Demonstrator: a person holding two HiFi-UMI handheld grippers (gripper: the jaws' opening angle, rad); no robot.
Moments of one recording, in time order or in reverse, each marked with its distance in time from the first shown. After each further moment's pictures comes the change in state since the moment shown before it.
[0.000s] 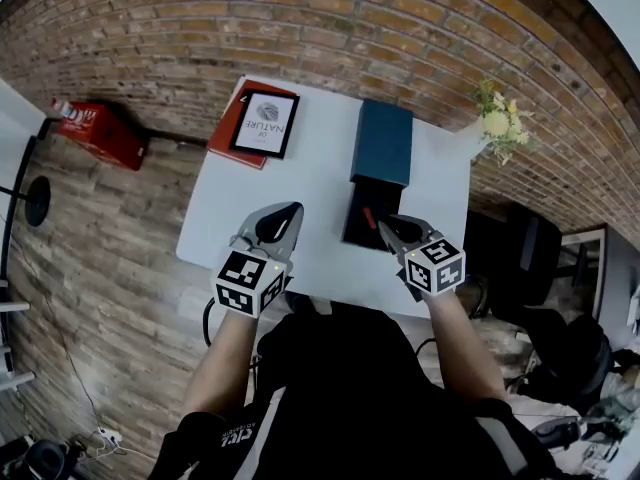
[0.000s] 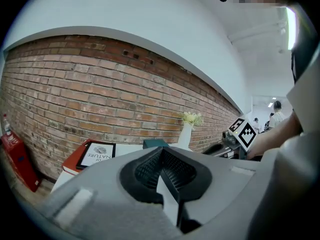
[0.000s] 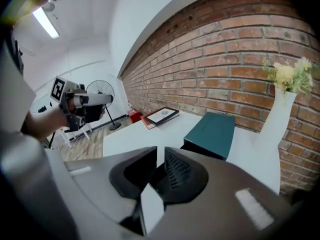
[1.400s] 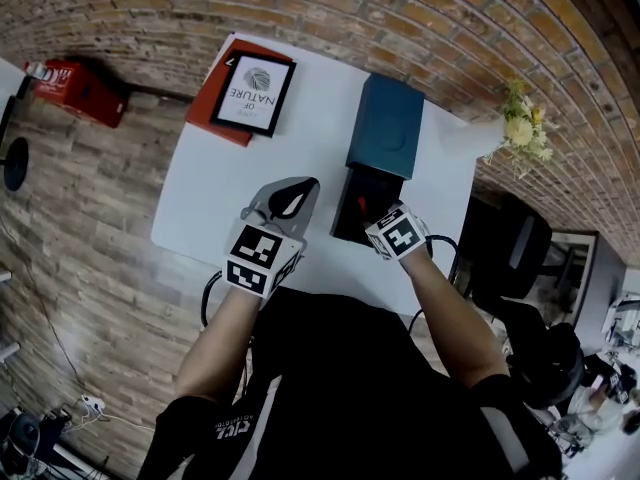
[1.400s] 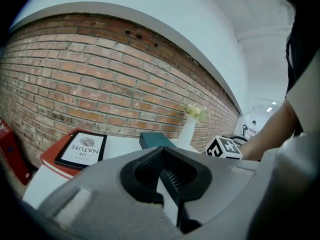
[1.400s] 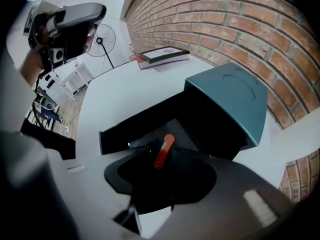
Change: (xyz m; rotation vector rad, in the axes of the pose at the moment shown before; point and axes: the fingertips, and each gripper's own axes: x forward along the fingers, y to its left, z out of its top) left arm 0.081 0.012 -0.030 -0.061 0.075 -0.046; right arm 0.098 -0.052 -0.113 -0.203 0.600 0.031
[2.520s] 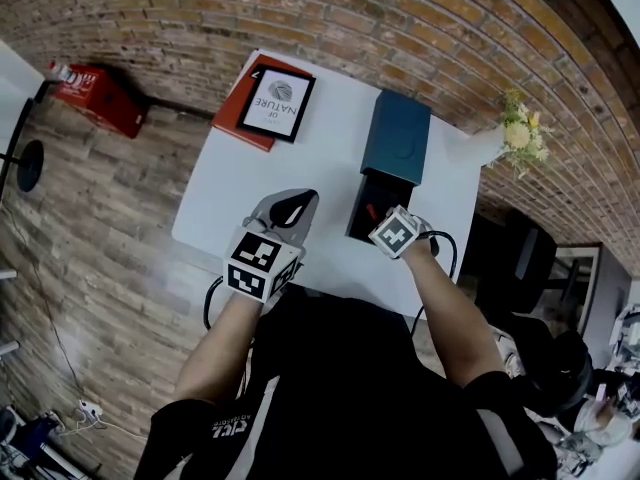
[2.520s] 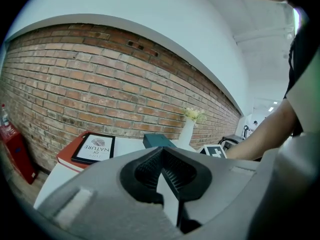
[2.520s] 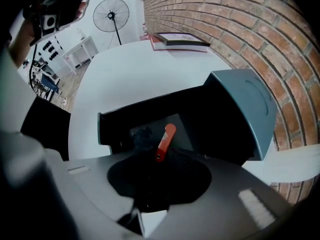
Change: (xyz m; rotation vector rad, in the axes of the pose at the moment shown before) left arm -0.057 -0.003 0.001 0.009 -0.032 0.026; right arm 0.016 0.015 -0.017 -0.174 0.161 -0.039
